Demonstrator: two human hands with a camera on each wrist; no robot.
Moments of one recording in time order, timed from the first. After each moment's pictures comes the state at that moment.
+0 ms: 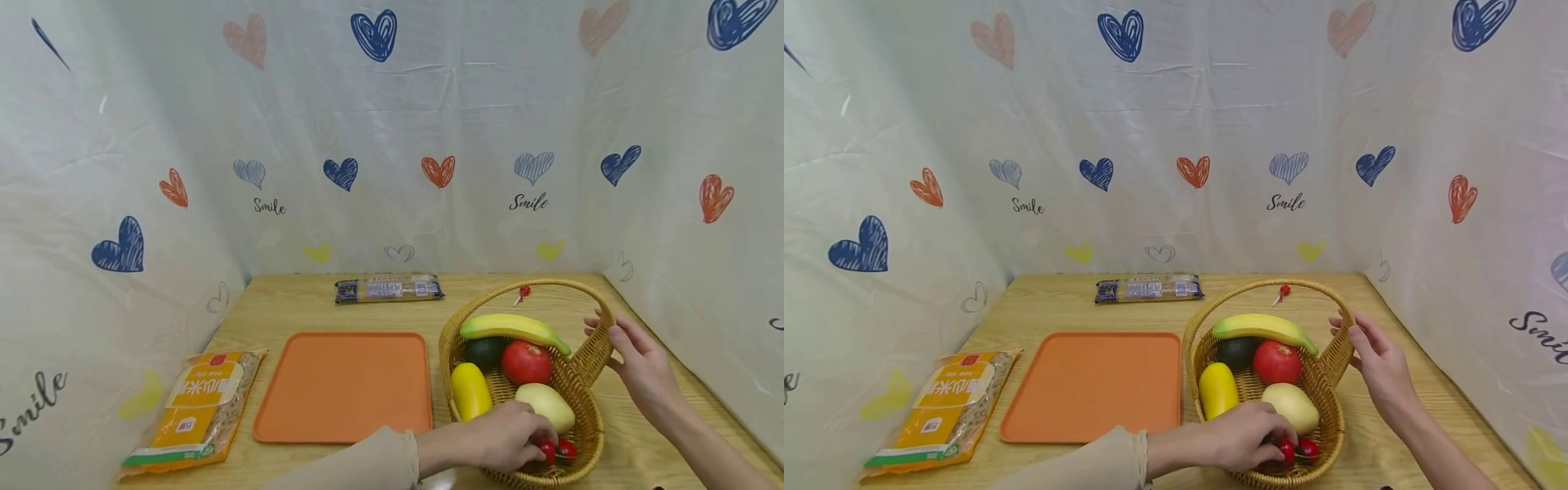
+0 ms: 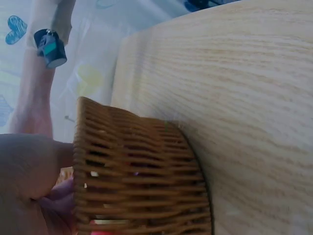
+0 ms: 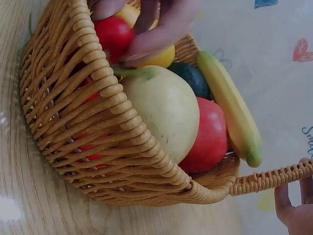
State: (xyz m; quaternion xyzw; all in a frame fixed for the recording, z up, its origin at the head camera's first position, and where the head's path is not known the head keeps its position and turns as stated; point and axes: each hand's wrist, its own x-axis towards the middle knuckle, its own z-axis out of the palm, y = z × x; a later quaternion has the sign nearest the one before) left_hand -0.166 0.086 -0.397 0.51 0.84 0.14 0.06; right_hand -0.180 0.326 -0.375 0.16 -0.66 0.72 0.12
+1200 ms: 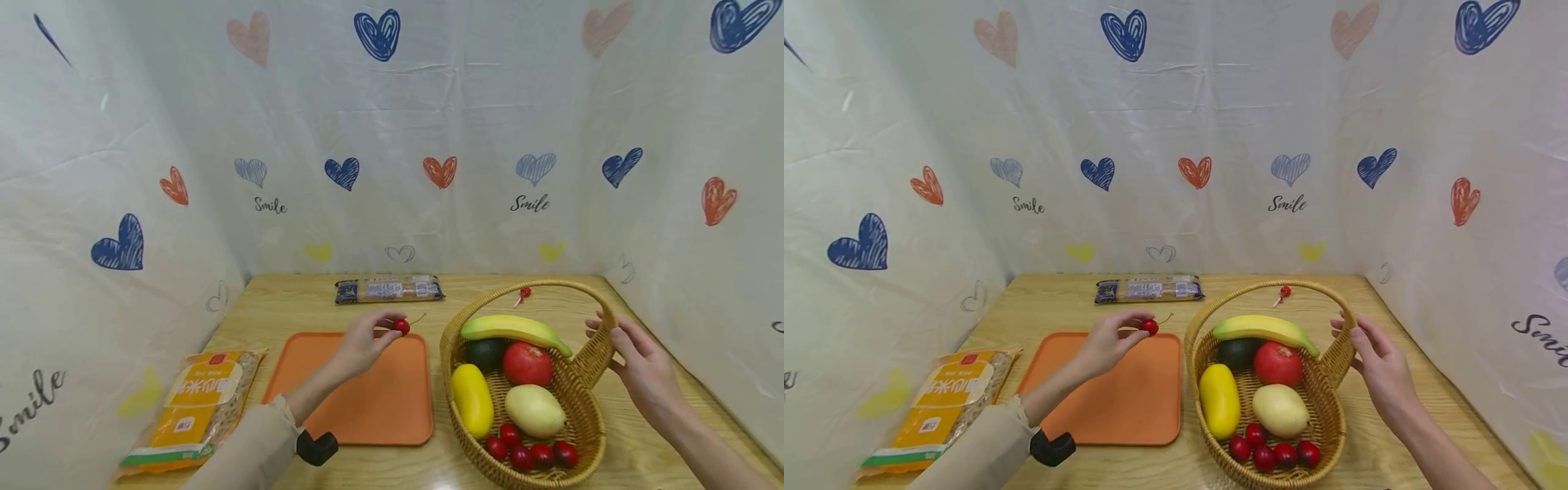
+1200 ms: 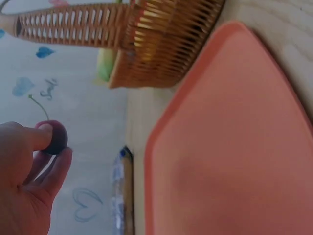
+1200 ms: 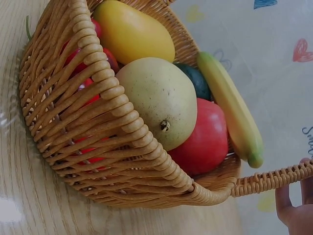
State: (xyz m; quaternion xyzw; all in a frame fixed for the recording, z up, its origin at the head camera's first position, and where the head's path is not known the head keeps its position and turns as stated) left_hand -0.247 -0.087 -0.379 0.28 0.82 0.49 -0.07; right_hand -0.180 0.325 -0.375 0.16 -0.65 0.74 0.11
